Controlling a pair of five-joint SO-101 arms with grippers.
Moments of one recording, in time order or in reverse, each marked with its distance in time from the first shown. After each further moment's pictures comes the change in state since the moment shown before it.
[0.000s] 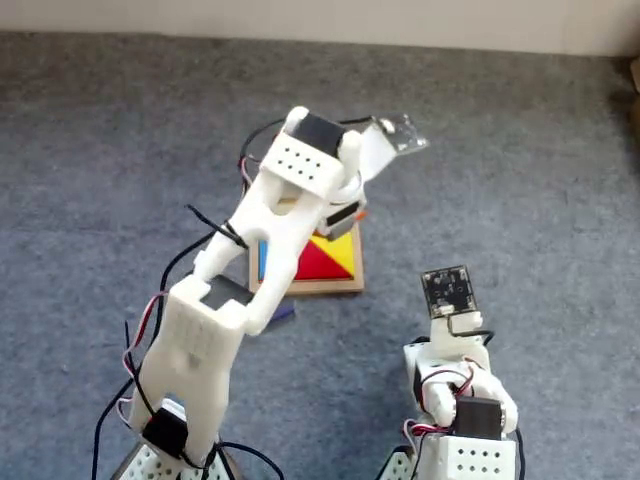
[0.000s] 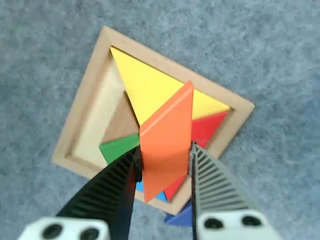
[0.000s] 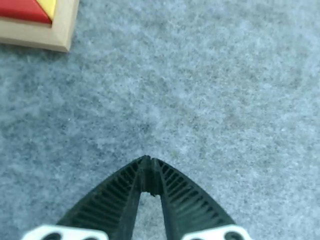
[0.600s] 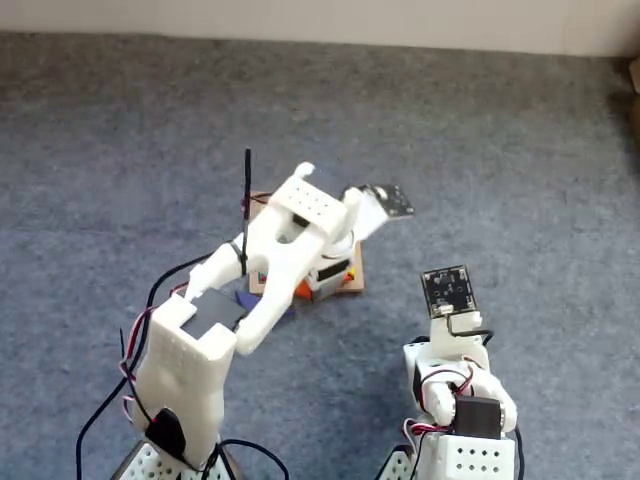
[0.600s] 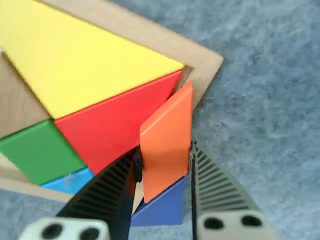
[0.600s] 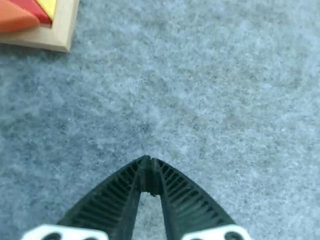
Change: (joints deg) left arm 3.3 -10.0 37.2 -14.9 -0.1; right arm 0.0 0.0 0.0 0.0 0.0
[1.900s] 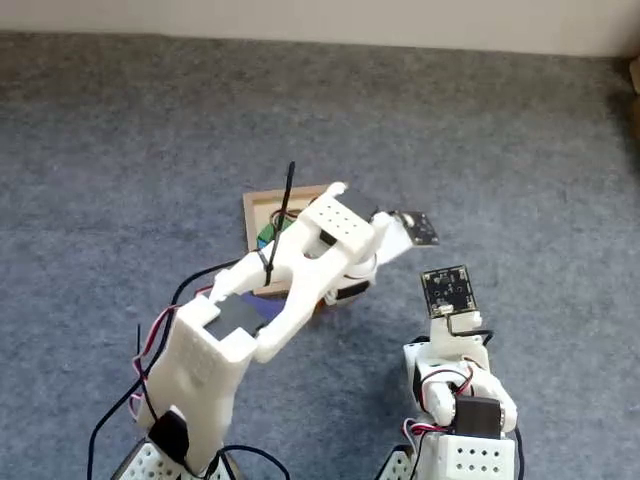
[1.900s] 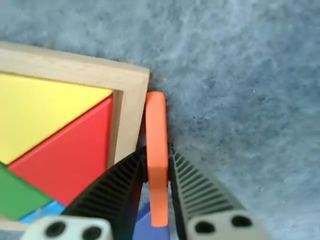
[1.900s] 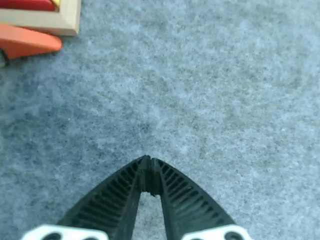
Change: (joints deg) left arm 3.6 4.6 -1.4 -0.9 0.1; right arm 0.0 0.0 0.0 0.0 0.0
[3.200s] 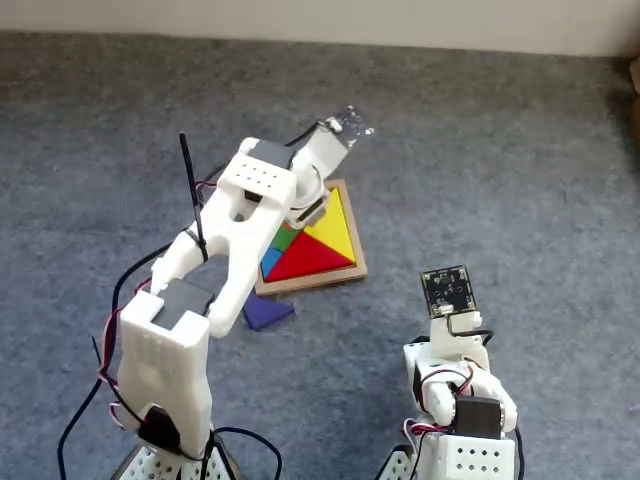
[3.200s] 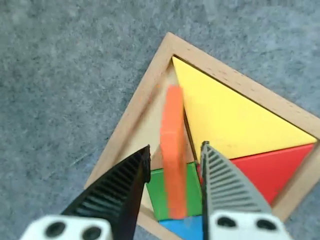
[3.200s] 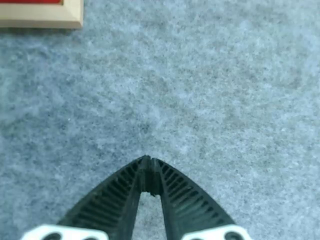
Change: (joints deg) left arm -15.2 -6.9 0.3 -21.6 1.8; right arm 0.0 0.0 0.0 0.0 0.0
